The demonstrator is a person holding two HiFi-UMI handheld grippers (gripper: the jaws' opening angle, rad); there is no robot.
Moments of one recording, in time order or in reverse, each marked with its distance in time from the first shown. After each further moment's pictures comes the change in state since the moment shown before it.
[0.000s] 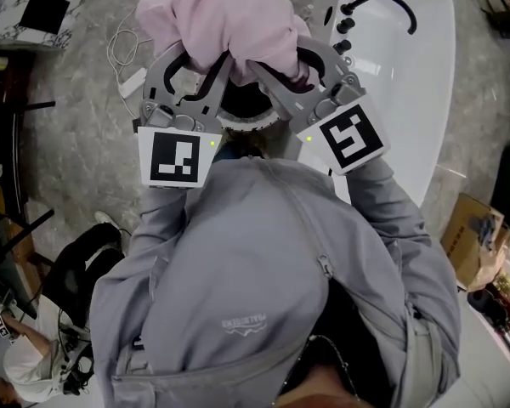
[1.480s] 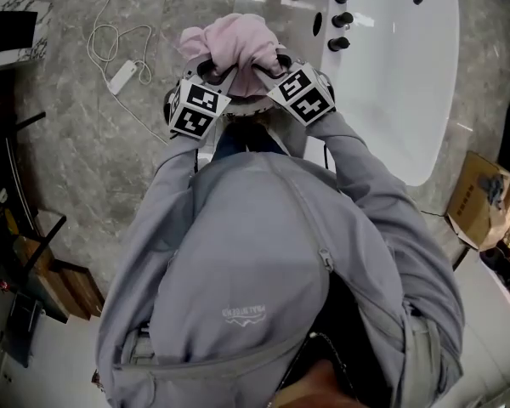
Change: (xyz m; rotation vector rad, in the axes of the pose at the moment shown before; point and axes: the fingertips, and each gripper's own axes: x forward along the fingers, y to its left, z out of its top) left arm 0.097 -0.078 -0.259 -0.178 0.505 -0.399; right arm 0.071 0.012 -0.279 0.339 0.580 0.017
